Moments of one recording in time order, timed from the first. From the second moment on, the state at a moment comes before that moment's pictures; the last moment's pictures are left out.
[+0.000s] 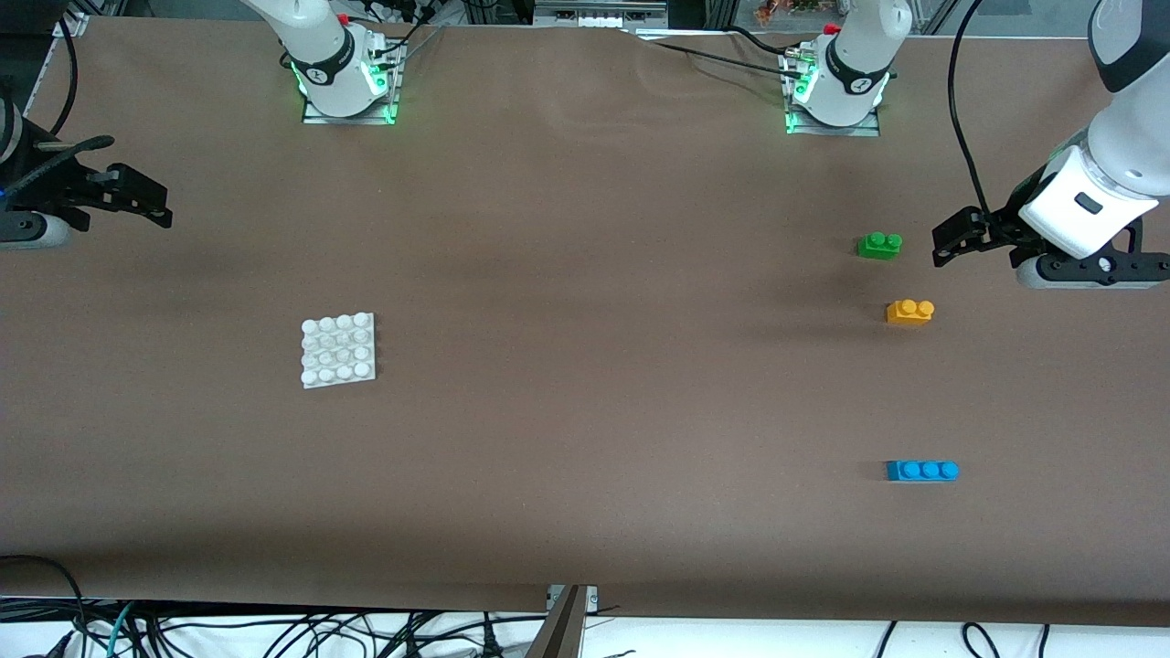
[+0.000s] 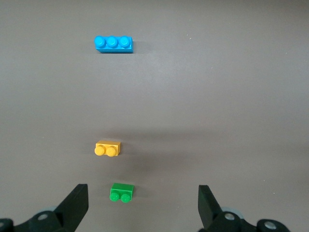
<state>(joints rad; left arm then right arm) 0.01 0.05 -0.10 -1.65 0.00 1.67 -0.11 0.15 0.03 -0.13 -1.57 -0.02 1.54 -0.06</state>
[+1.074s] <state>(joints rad) 0.02 0.05 -0.10 -1.65 0.00 1.67 -0.11 0.15 0.13 -0.13 -1.58 -0.02 1.57 -0.06</state>
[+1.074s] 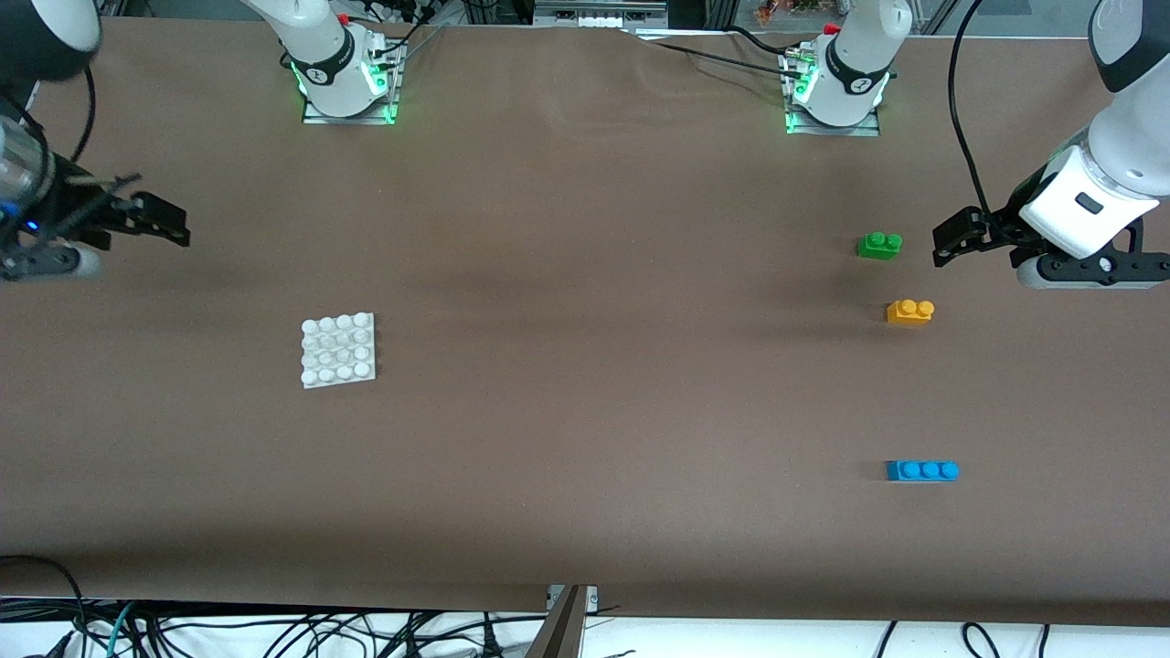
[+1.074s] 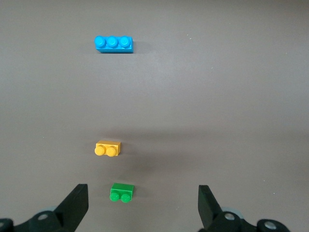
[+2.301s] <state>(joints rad) 0.02 0.05 -0.10 -1.65 0.00 1.67 -0.11 0.15 0.46 -0.12 -2.02 0.15 2.48 -0.05</state>
